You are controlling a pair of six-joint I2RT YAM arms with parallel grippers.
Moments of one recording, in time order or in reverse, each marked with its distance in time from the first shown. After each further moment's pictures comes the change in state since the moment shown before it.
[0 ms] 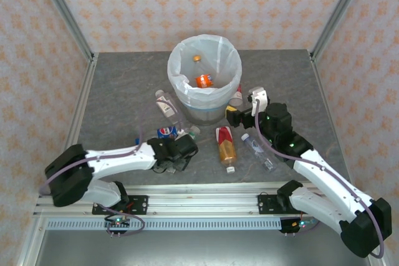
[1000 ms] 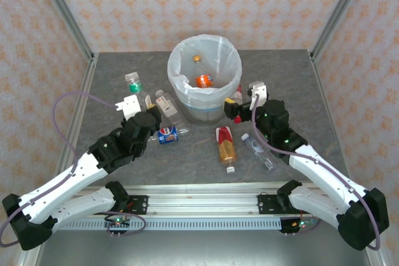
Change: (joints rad) left arm 0.219 -0.464 0.117 0.071 -0.448 -0.290; right arm 0.000 0.078 0.000 0.176 0.036 0.045
